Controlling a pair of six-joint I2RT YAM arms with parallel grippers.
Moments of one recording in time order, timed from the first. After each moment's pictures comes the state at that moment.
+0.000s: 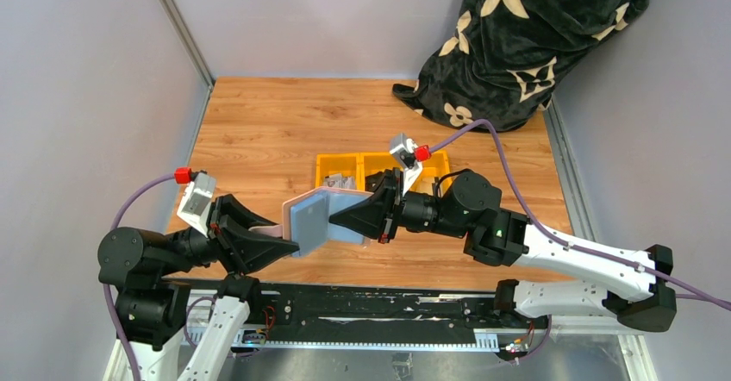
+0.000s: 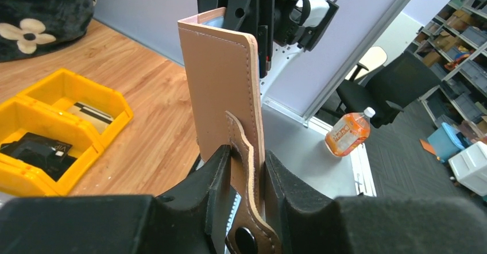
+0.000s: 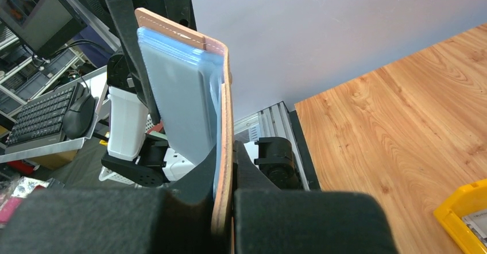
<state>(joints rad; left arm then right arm) -0.13 0.38 1.08 -0.41 1.15 -0.69 1.26 1.02 1.05 0.16 -0.17 0.50</state>
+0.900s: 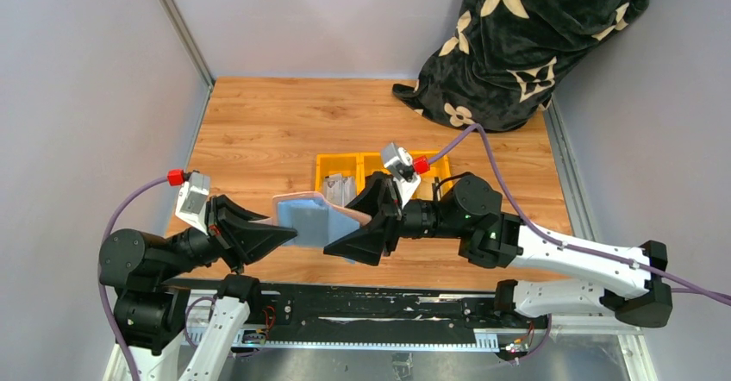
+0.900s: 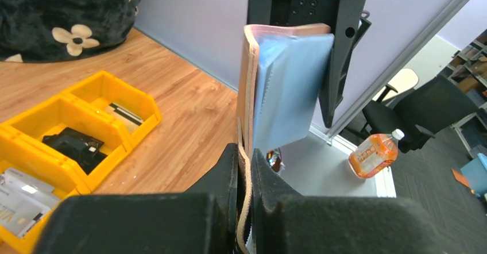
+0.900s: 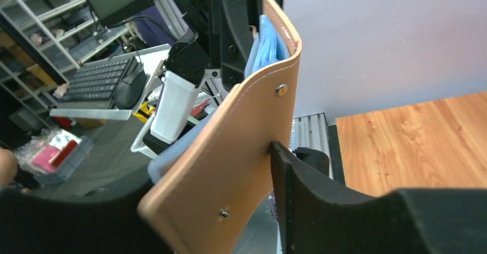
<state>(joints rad) -0.13 0.37 1.07 -0.48 1.03 -0.63 1.30 1.07 1.06 0.29 -0.36 0.49</state>
